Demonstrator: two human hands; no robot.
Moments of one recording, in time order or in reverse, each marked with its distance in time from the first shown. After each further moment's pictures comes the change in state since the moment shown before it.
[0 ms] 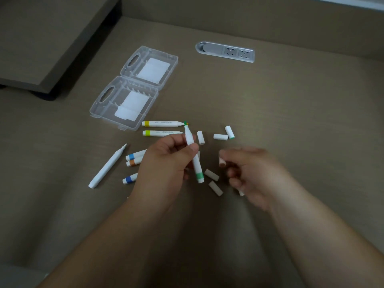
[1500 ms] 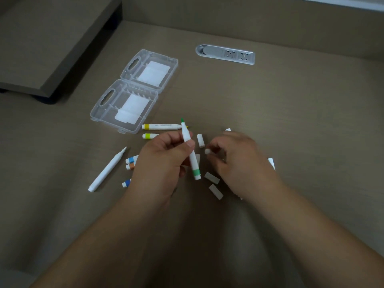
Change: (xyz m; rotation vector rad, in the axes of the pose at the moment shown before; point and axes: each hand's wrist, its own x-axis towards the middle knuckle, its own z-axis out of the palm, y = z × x) left_hand 0.011 0.005 -0.003 0.044 -0.006 0.047; right_hand 0.023 0.000 0.006 -1.072 0.099 -1.043
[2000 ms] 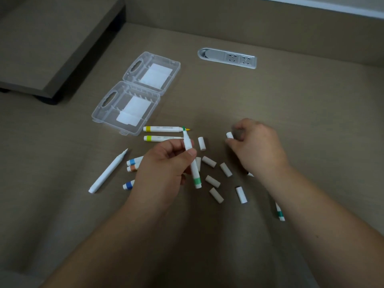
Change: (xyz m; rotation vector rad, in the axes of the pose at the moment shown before) left_hand -0.006 -0.005 -0.004 0.017 0.003 -0.009; right_hand 0.033 0.036 -0.007 -0.040 -0.005 0.491
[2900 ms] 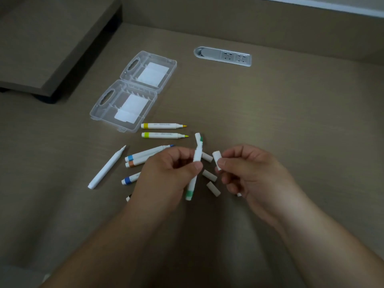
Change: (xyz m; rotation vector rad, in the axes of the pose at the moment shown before) left_hand -0.020 -0.004 -0.001 0.240 -0.087 0.052; right_hand -0.088 -0.024 -0.026 1.141 -0.341 0.372
